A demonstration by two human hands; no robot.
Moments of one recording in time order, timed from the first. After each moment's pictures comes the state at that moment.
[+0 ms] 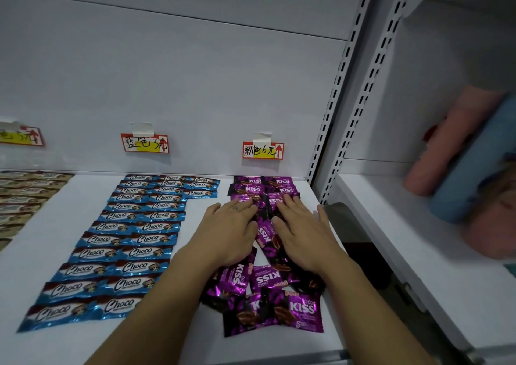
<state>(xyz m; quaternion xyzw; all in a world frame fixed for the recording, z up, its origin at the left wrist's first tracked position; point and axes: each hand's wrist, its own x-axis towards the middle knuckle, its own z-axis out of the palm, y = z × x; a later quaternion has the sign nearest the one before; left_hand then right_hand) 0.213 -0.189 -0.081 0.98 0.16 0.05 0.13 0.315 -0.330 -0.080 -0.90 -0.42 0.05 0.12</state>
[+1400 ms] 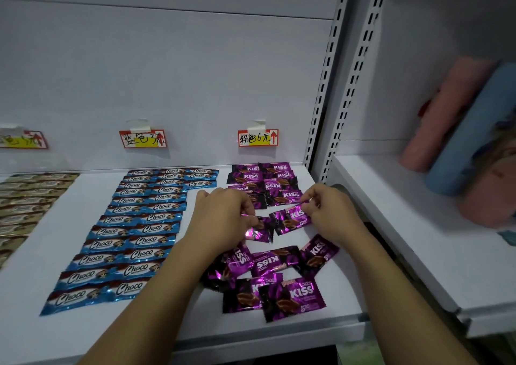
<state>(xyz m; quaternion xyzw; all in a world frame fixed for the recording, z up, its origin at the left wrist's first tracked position) 0.191 -0.213 -0.049 0.95 0.23 0.13 0.17 0.326 -0.364 -0.065 -0.89 -0.29 0.05 0.34</state>
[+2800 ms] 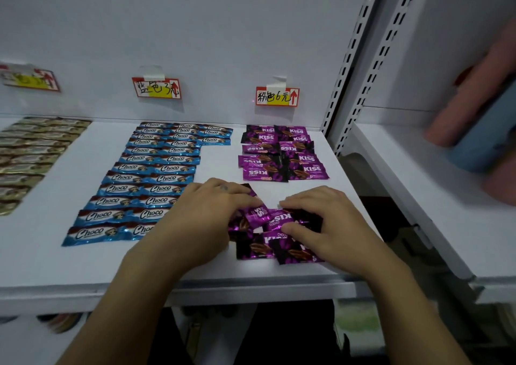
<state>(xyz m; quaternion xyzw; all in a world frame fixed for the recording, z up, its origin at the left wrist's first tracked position) 0.118 -0.221 -0.053 0.99 0.12 0.00 0.08 0.259 -0.397 -0.079 -0.81 -0.53 0.02 0.27</state>
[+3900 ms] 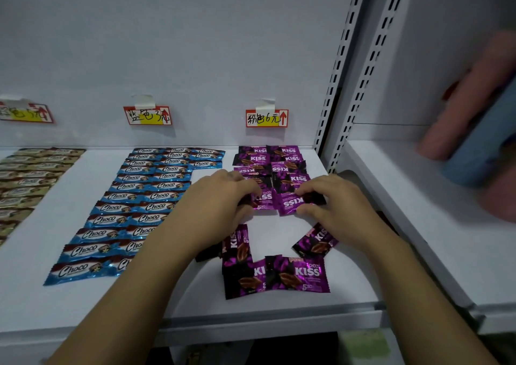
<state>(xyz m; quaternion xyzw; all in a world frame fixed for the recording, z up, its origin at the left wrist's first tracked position) 0.167 -0.205 -0.045 0.99 0.12 0.09 0.06 0.317 -0.382 -0.062 -0.85 -0.46 0.01 0.26</state>
